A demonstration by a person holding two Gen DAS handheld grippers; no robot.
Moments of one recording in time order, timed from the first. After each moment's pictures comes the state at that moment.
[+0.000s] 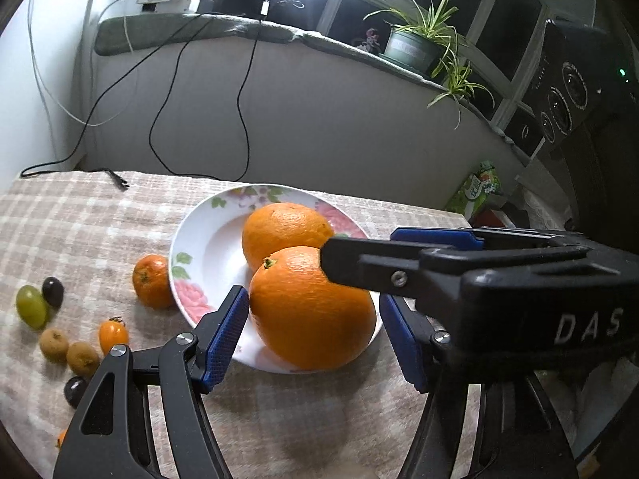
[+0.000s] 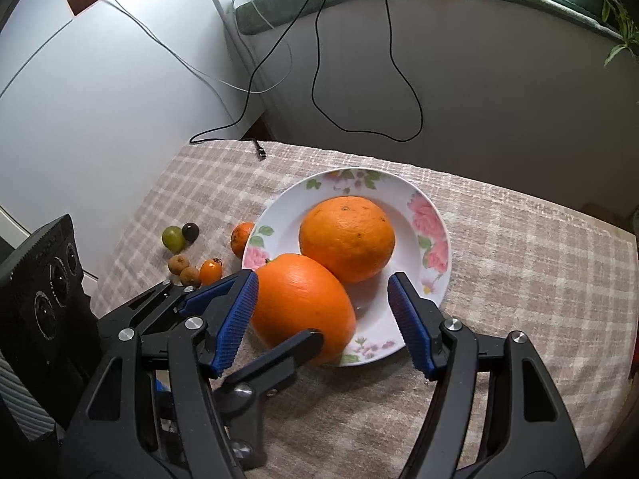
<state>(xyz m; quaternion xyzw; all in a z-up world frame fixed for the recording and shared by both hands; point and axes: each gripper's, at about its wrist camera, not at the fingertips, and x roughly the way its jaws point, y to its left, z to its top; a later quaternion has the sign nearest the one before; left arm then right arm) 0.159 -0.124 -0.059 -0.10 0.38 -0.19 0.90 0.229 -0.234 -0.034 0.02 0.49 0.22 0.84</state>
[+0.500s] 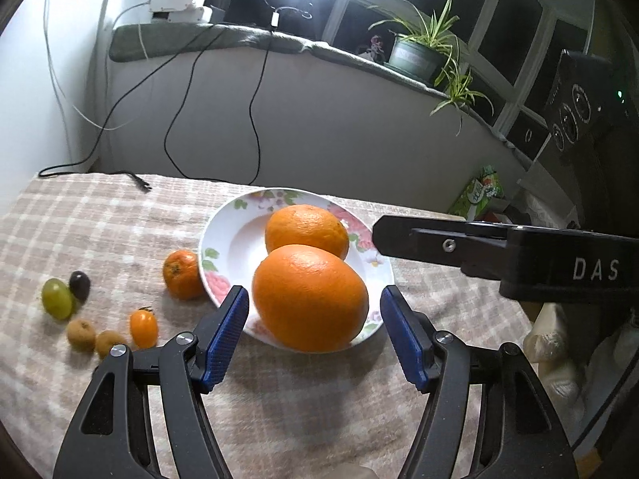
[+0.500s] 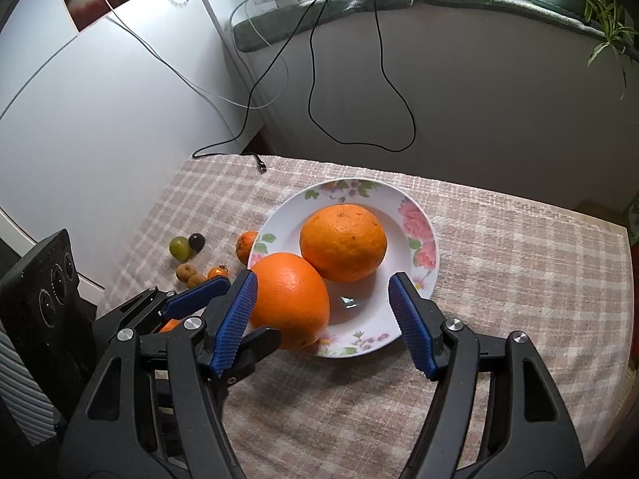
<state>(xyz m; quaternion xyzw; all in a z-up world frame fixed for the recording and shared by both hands) 0.140 -0.105 -0.048 -0.10 0.37 -0.18 0.90 0.215 -0.242 -0.017 0.04 0.47 0.22 0.85</state>
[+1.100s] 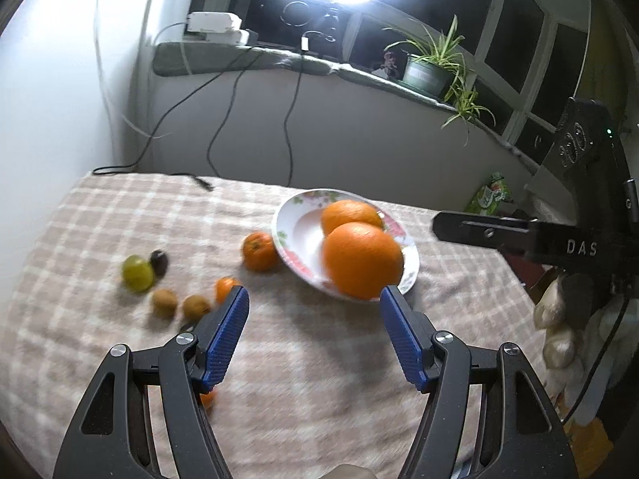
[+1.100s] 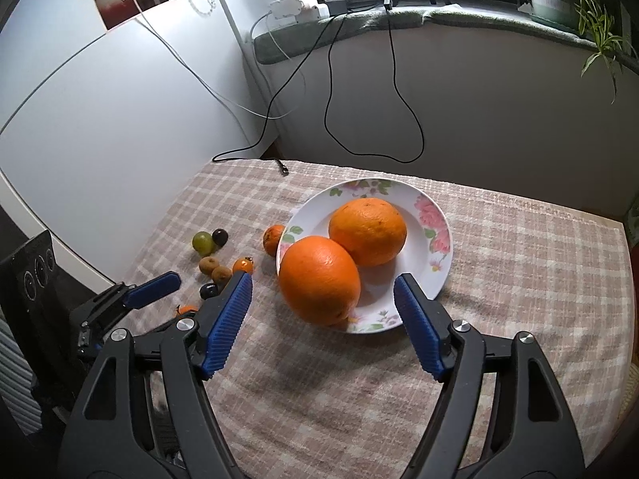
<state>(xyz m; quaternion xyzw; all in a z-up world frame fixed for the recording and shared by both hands) 0.086 -0.047 -0.037 -0.09 0.35 -0.15 0.92 0.174 -0.237 -0.008 0.03 0.44 0.22 0.87</state>
